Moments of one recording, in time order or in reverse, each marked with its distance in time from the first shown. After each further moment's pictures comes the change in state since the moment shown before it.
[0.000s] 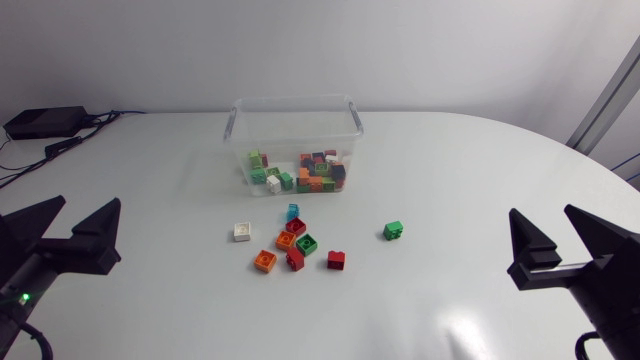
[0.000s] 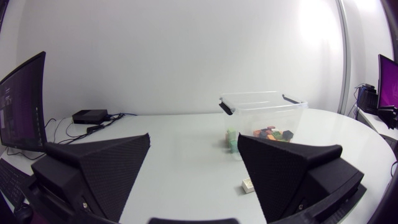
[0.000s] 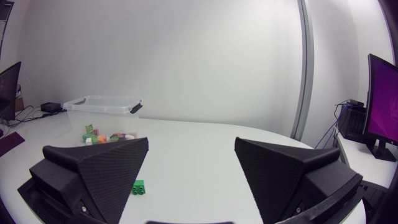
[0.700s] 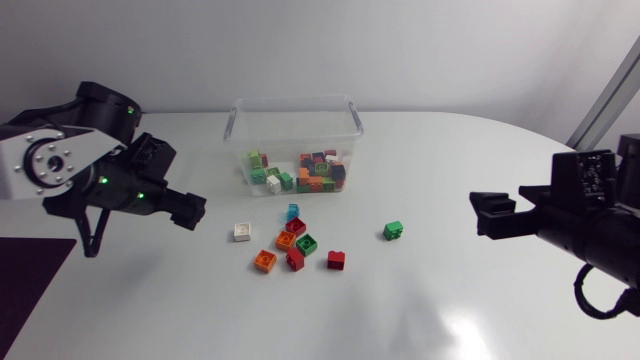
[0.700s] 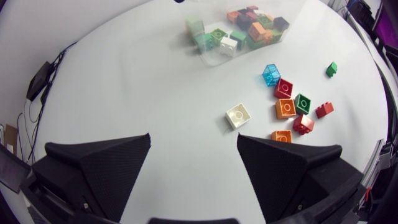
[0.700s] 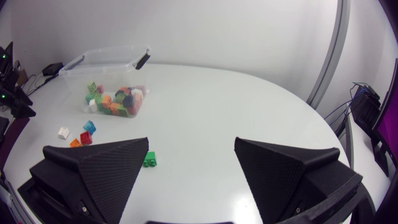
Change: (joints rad) left arm -0.154 1.120 0.642 -0.391 -0.001 0.156; right arm 0.148 0.670 0.399 -0.195 0.089 0.039
